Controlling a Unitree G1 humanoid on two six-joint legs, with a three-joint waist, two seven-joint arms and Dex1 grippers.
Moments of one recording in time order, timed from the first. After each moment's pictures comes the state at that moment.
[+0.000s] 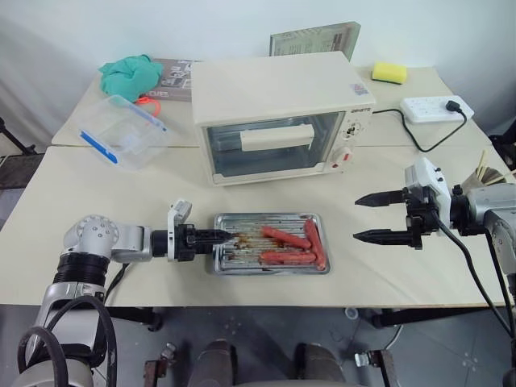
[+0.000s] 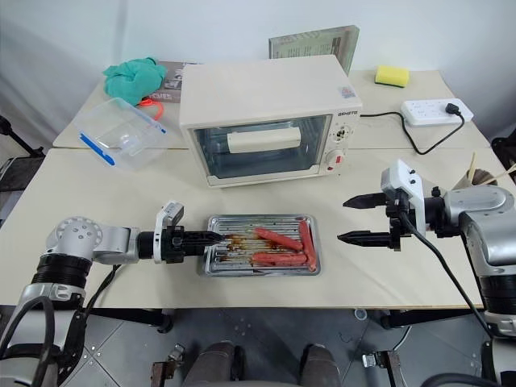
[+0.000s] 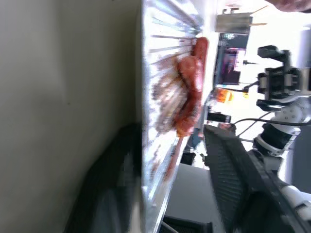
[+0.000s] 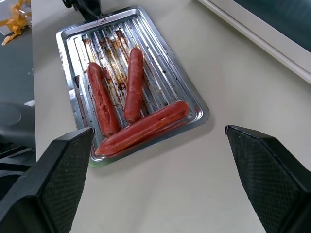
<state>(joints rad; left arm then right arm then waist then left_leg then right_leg) -0.68 0.63 0.03 0.53 -1.18 1.53 -0.52 -0.51 -0.94 -0.05 0.04 0.43 0.53 1.41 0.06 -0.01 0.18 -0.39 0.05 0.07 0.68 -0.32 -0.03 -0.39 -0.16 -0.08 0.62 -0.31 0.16</state>
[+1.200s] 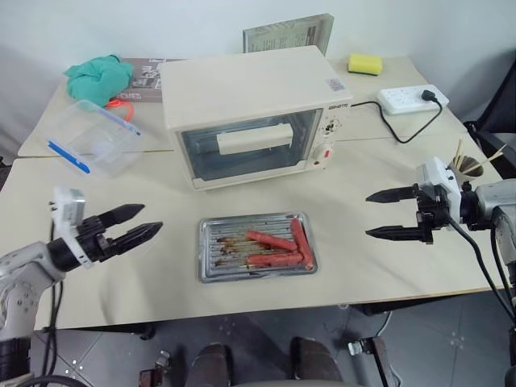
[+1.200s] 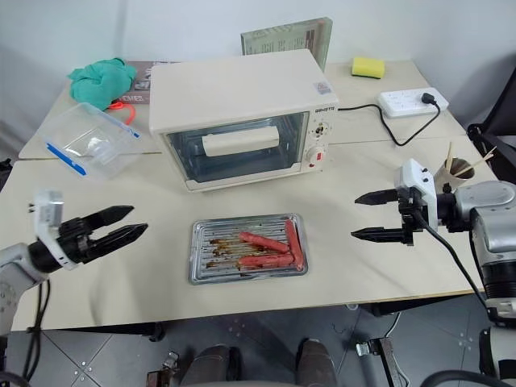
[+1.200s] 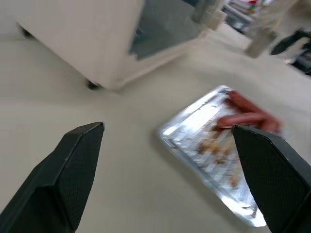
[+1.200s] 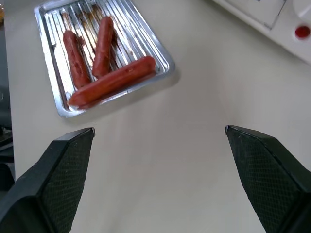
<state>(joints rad) 0.01 0.76 0.50 -0.10 -0.69 0.45 -0.96 -0.61 -0.95 0.01 0.37 0.35 0.27 1.53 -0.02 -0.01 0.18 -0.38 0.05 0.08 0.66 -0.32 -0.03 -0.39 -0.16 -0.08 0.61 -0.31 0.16</state>
